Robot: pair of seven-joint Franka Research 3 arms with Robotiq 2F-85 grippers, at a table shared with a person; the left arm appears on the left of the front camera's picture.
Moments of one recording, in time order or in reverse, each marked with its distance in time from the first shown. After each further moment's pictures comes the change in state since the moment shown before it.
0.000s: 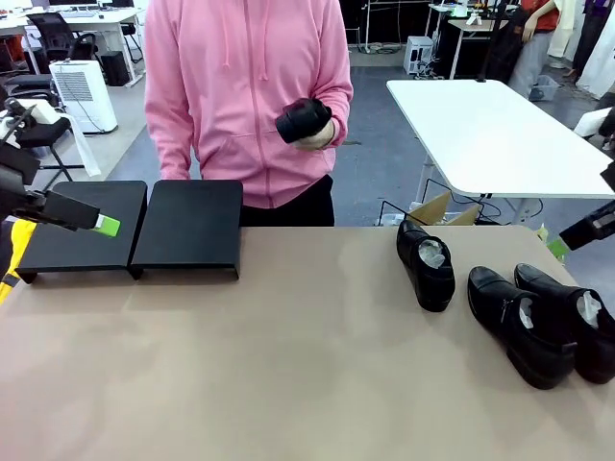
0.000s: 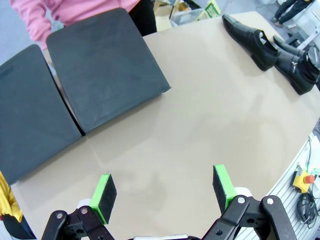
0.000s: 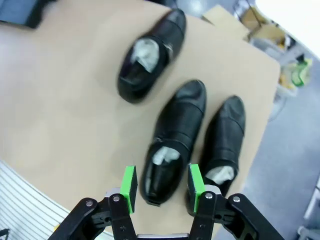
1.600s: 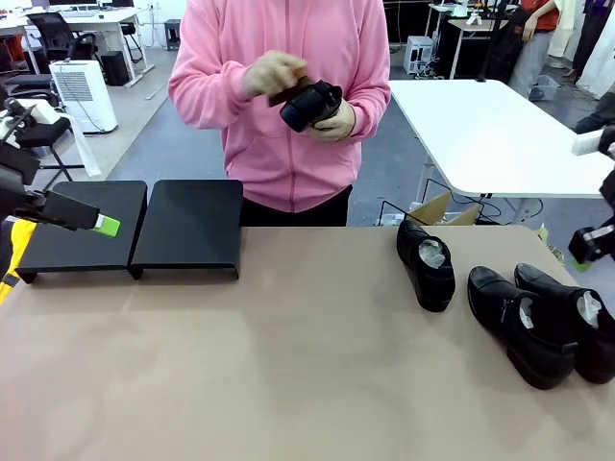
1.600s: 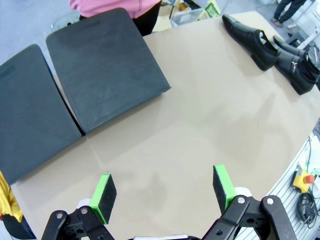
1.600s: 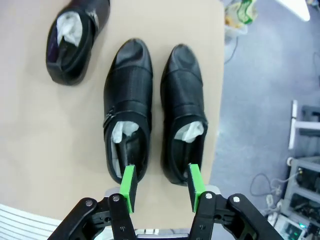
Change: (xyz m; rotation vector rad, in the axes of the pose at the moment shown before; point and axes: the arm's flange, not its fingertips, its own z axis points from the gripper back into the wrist) left arm 0.000 0.000 0.000 0.000 0.000 0.000; right arm -0.005 0.012 -0.019 -0.259 0.170 -0.210
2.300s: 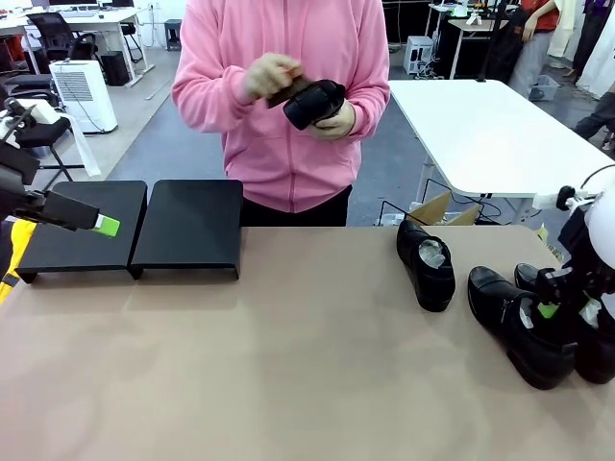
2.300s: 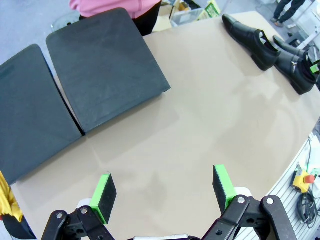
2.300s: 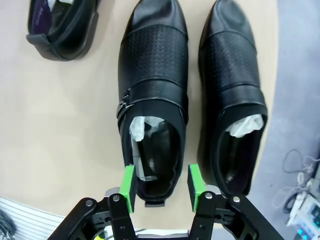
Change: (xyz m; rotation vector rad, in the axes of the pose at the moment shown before) left arm 0.000 0.000 0.000 0.000 0.000 0.000; right arm -0.001 0.007 -0.087 0.158 0.199 -0.067
